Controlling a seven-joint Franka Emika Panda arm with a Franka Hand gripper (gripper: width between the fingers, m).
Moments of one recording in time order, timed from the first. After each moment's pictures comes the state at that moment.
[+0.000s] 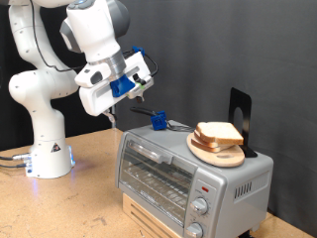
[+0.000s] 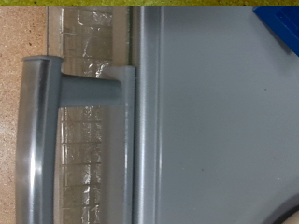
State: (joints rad) arm 0.24 -0.44 -0.23 -2.53 0.37 2.15 0.58
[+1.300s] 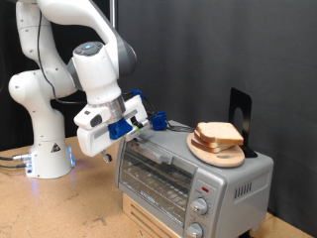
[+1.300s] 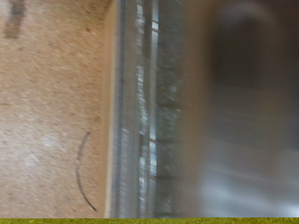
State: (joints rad) arm 0.24 -0.24 -0.23 -2.62 0.34 2.40 0.46
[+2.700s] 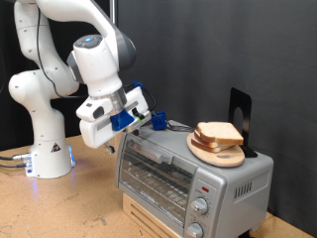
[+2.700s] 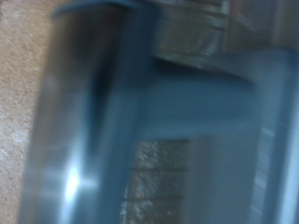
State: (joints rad) arm 0.24 -0.31 -0.19 -2.62 0.39 2.36 0.48
